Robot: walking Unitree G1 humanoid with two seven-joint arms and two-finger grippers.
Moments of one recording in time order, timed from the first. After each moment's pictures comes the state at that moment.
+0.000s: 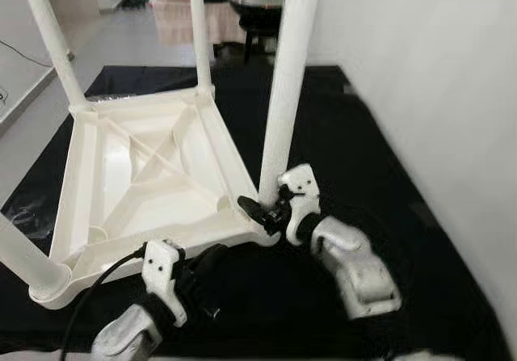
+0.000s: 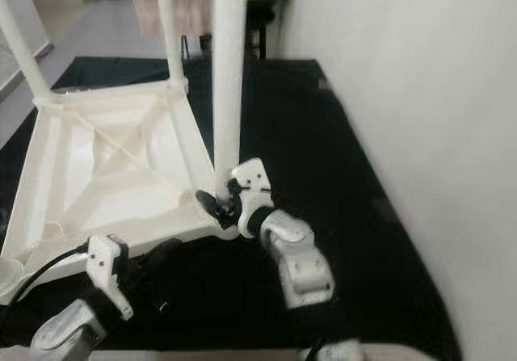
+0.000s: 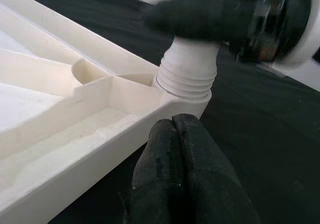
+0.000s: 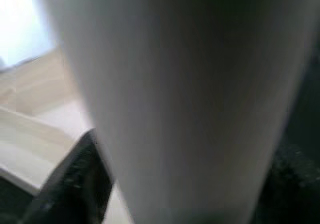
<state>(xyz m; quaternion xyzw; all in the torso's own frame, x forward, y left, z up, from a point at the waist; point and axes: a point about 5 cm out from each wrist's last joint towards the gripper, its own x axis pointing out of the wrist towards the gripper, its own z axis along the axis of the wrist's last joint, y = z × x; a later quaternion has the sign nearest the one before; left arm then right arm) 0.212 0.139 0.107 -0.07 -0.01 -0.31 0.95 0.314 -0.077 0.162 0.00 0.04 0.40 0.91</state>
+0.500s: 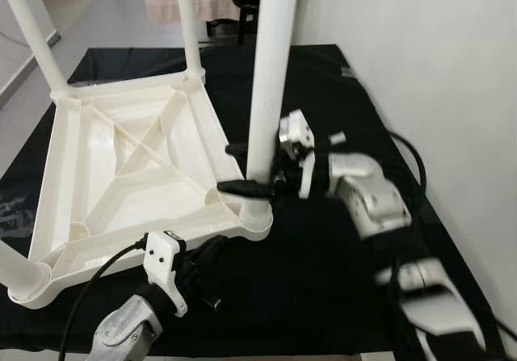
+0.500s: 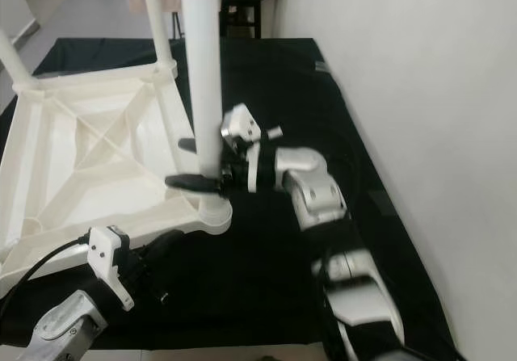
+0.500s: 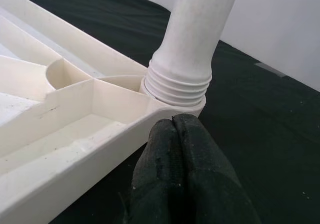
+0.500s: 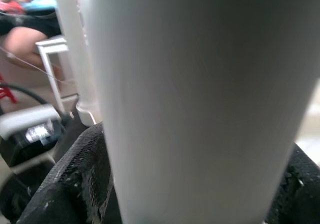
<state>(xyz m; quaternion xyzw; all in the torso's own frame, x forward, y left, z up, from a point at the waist) 0.213 0.137 0.108 -0.07 -0.01 -0.32 0.95 0.344 -0.076 0.229 -0.04 -0.03 0.66 0.75</state>
